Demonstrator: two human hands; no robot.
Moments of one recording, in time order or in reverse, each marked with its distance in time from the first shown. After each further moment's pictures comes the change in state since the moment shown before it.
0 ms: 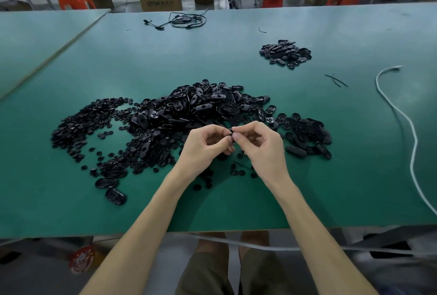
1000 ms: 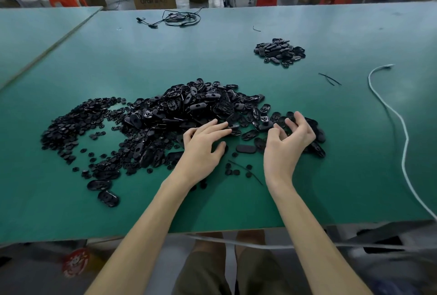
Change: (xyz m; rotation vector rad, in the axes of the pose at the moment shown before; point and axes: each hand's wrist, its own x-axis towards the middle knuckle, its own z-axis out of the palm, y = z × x) left_hand 0.002 -0.005 0.008 0.756 -0.022 0.139; right_hand 0.005 -0.001 -0.007 0.119 0.639 0.136
